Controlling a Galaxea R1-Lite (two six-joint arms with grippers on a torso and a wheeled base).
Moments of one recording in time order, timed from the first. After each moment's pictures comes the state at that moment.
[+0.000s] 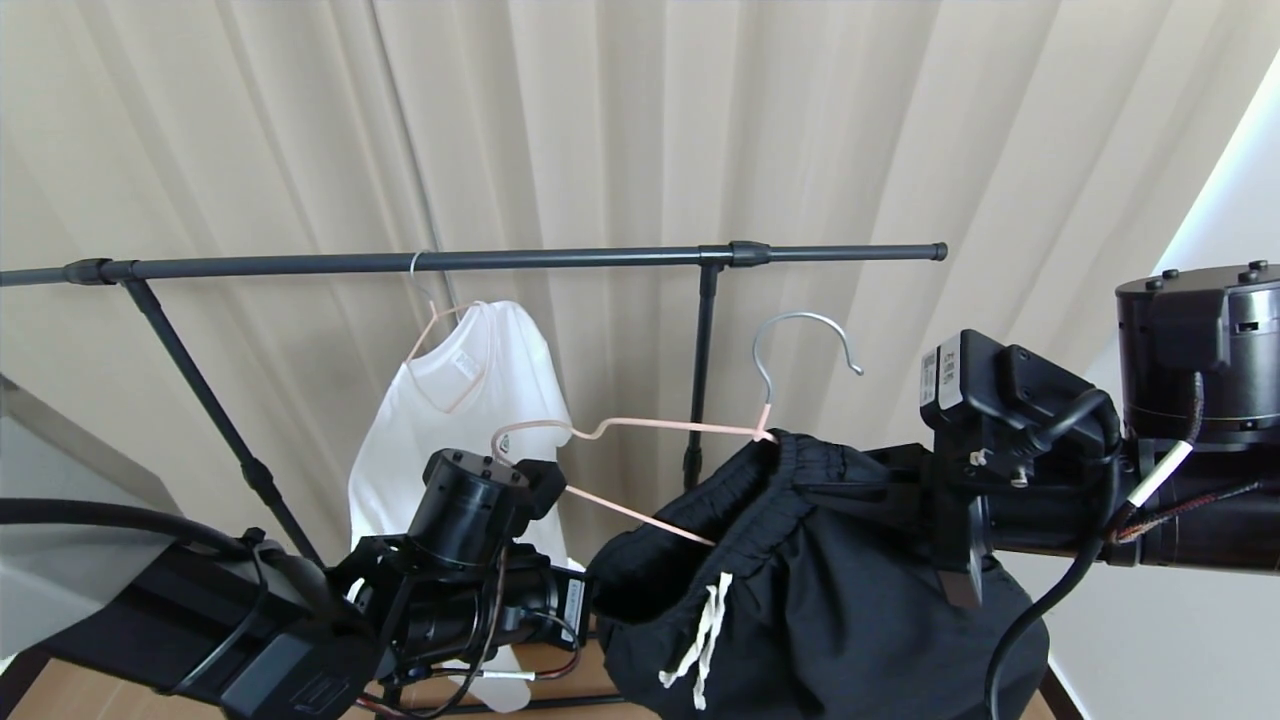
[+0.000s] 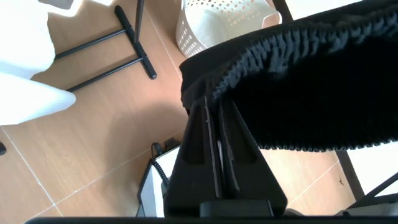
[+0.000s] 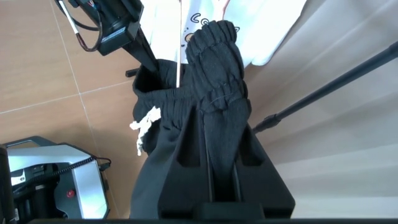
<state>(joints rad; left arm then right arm) -0.62 1.90 -0.66 -0.52 -0.09 -0.29 0.56 1.48 -0.82 -0.20 0.39 -0.52</state>
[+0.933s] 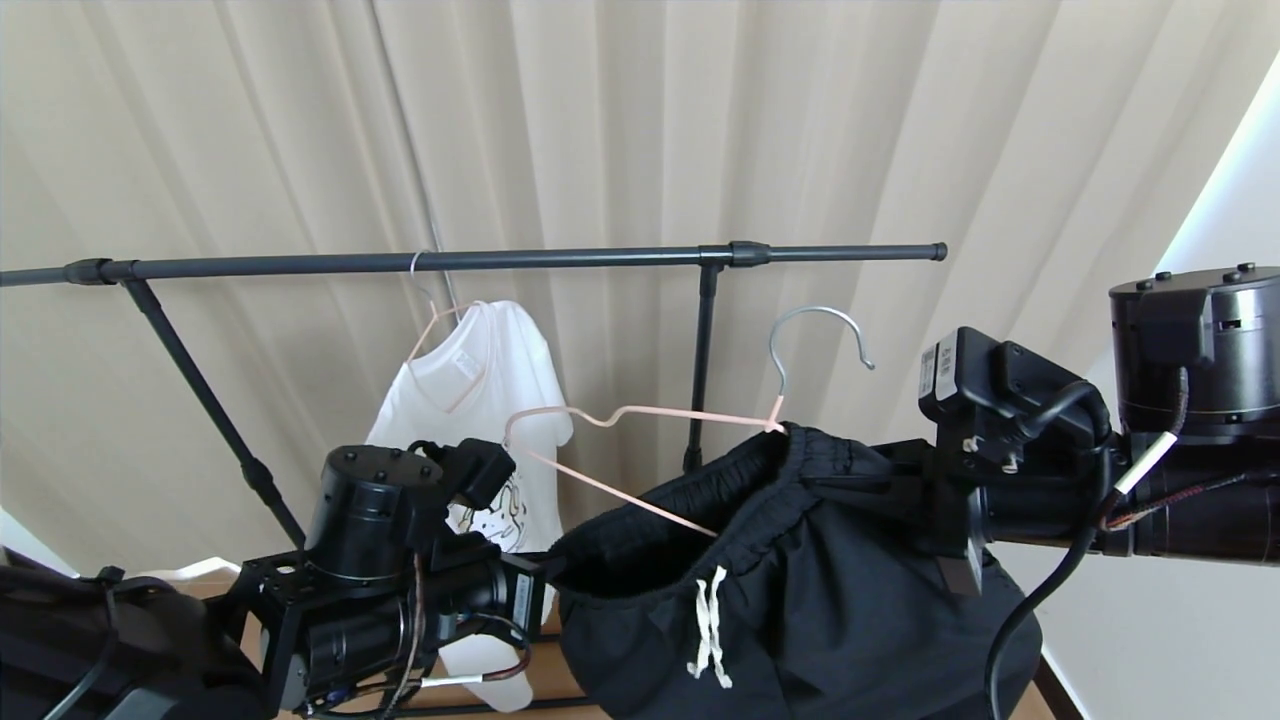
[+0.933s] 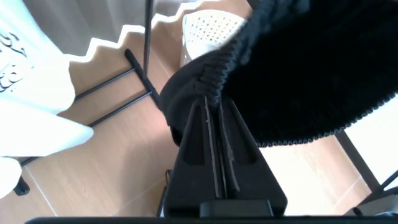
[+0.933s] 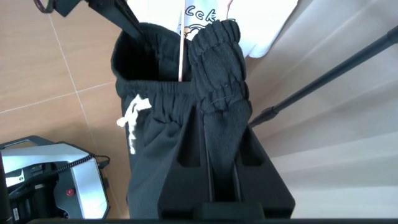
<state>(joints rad) -0.57 1.76 -0.51 -0.69 -0.08 -0.19 0.52 1.50 -0.82 -0.20 0.39 -0.52</state>
